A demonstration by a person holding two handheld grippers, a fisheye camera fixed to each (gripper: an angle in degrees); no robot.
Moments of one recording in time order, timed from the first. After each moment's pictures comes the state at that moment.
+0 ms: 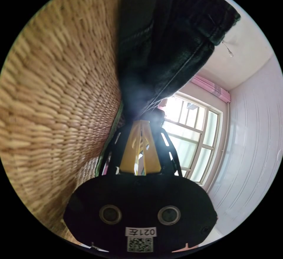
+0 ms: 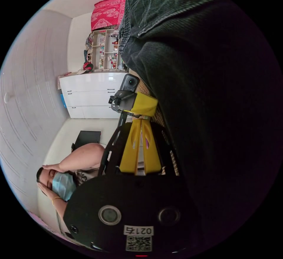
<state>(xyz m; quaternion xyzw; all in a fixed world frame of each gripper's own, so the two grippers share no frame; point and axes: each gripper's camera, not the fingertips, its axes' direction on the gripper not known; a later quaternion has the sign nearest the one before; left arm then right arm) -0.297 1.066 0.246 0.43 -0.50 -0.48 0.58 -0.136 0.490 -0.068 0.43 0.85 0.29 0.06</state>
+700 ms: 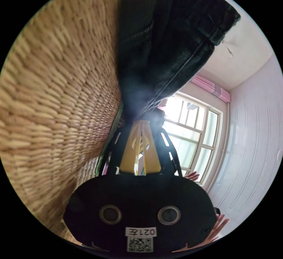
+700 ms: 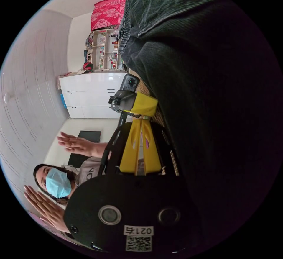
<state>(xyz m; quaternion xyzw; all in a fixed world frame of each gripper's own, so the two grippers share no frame) -0.313 1.057 0.252 0.43 -0.50 -0.48 0.58 -0.115 0.523 -0.076 0.43 0.85 0.29 0.07</state>
